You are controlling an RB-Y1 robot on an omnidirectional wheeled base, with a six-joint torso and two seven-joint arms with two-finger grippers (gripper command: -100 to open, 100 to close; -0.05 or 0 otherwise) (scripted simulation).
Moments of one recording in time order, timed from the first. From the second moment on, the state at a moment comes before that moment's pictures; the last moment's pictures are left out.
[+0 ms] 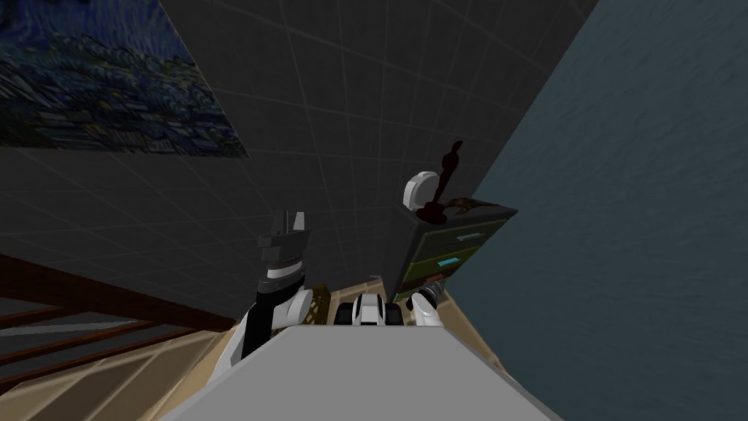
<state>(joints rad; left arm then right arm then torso) 0.48 0.00 -0.04 -2.38 -0.10 -0.65 0.09 0.02 -0.24 0.35 -0.96 1.34 1.06 0.53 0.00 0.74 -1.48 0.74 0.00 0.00</state>
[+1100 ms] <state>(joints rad) 0.48 0.00 -0.04 -2.38 -0.10 -0.65 0.09 -0.06 -0.27 0.40 -0.72 1.53 1.34 0.63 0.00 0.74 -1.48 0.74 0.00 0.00</state>
